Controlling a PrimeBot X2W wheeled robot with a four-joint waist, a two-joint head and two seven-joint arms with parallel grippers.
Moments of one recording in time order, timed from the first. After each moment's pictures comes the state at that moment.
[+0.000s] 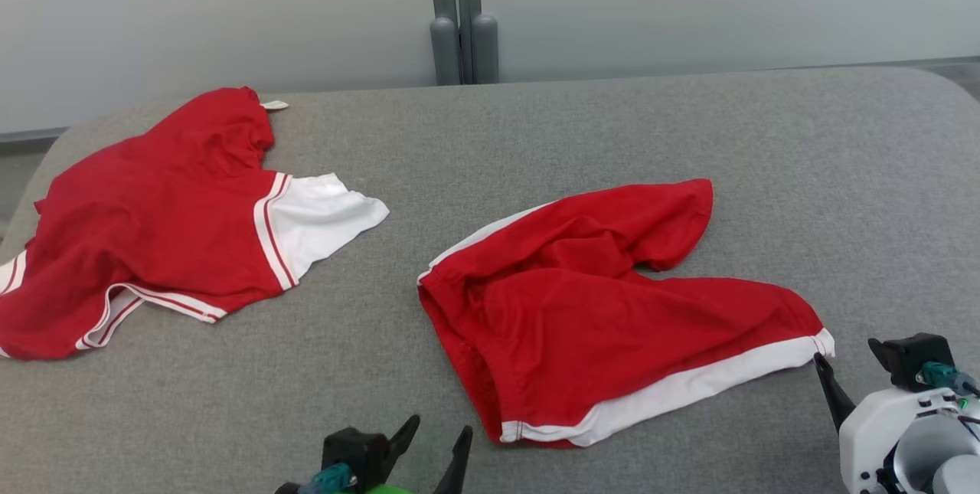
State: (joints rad) left arm 0.09 0.05 -0.36 0.23 -0.31 -0.12 0.03; right arm -0.01 -0.34 0.03 0.32 0.13 0.13 0.08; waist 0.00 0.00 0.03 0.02
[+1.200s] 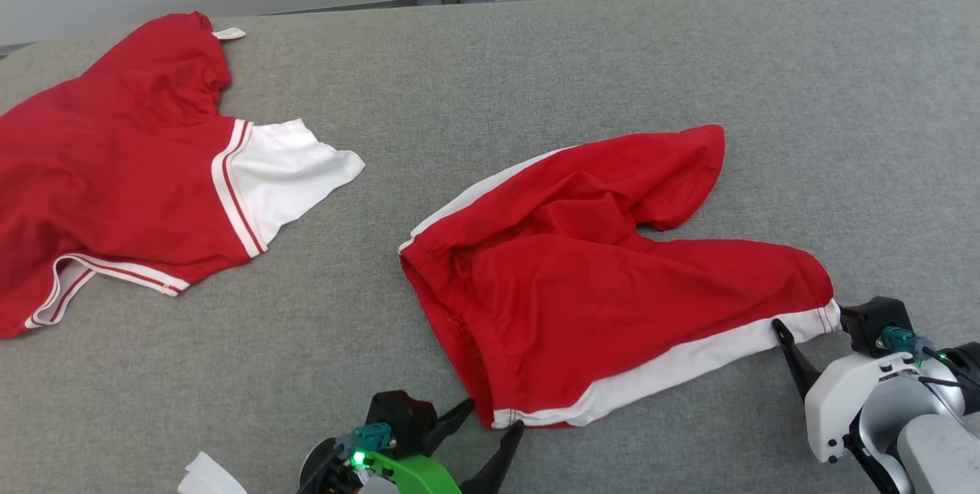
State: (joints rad) left arm -0.05 0.17 -0.61 0.14 -0.50 -0.13 0.17; right arm -0.14 -0.37 0.17 0.37 0.17 0.13 0.05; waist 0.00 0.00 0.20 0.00
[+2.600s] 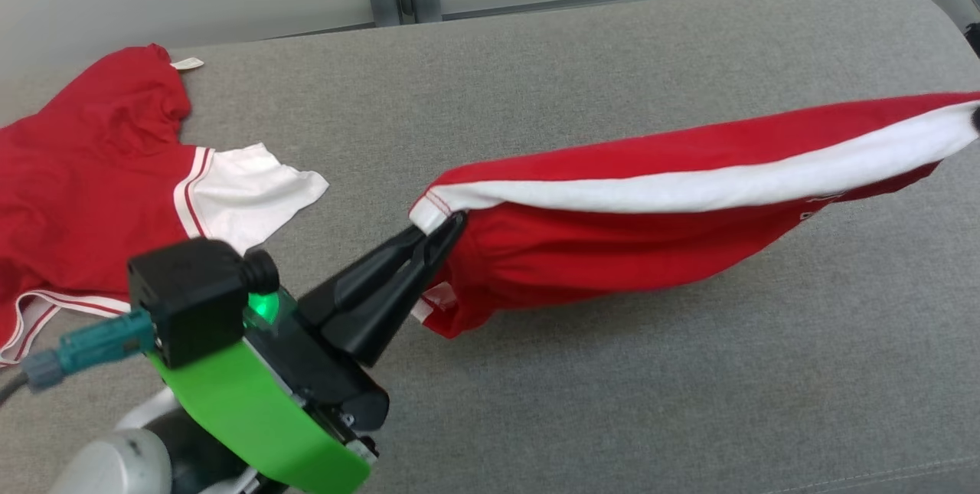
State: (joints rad) left arm -0.24 0.43 -0.44 -0.60 -0.80 -0.09 0.36; right arm 0.01 -0.51 -0.18 -0.52 1.06 0.13 0.20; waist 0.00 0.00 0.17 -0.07
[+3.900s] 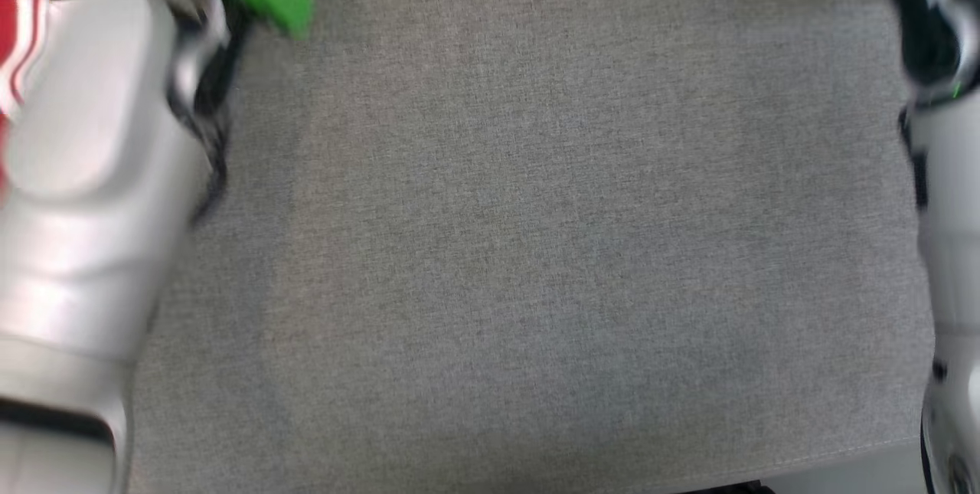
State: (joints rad) left arm -1.16 0.27 -0.56 0.59 -0.66 -0.13 -0.12; right arm -0.99 -0.22 0.01 0.39 0.36 0.13 0.11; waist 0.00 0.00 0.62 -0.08
